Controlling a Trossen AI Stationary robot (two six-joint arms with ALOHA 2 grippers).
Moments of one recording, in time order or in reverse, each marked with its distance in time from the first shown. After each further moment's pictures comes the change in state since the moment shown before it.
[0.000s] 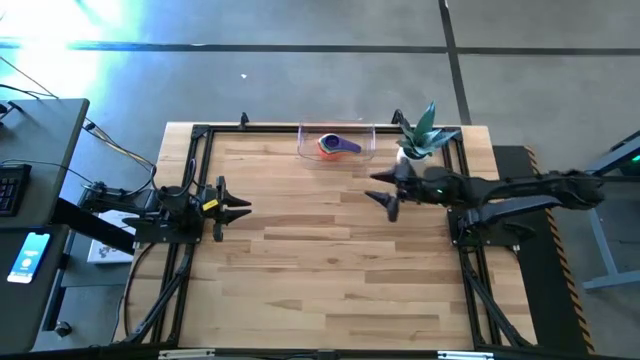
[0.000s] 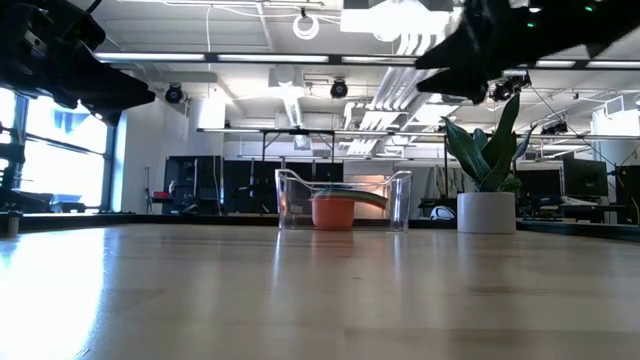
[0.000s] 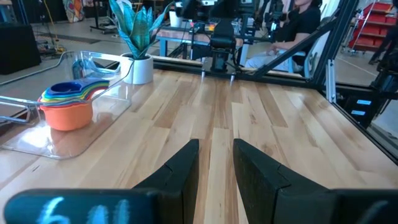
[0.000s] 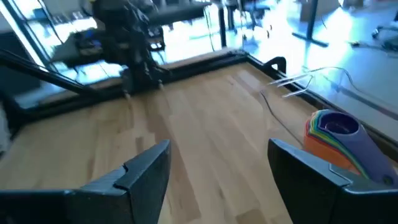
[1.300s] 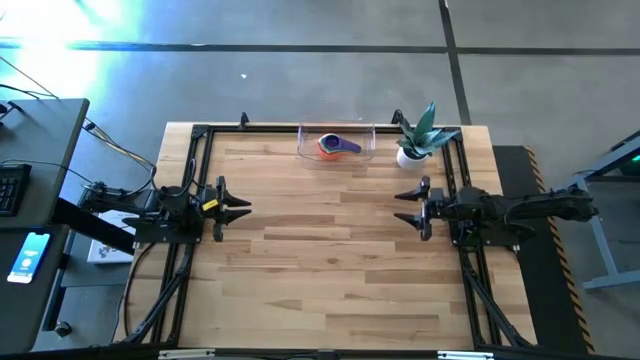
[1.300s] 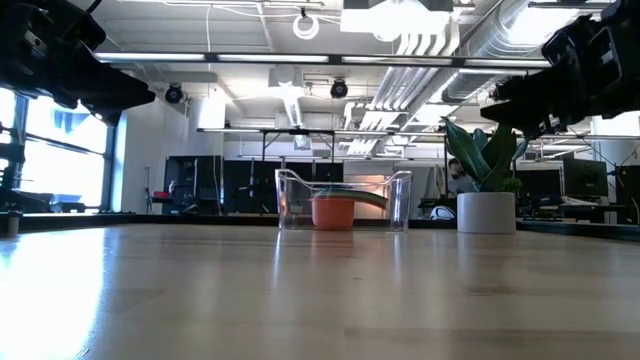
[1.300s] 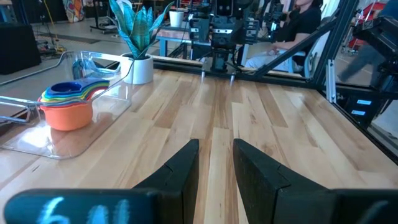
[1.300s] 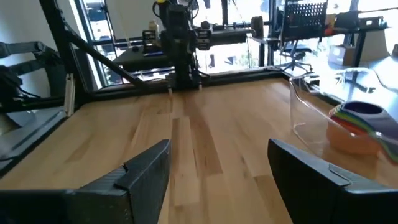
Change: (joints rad) left arm 0.000 0.000 0.000 0.000 0.000 0.000; right arm 0.108 -0.689 -0.514 0.024 -0.063 -0.111
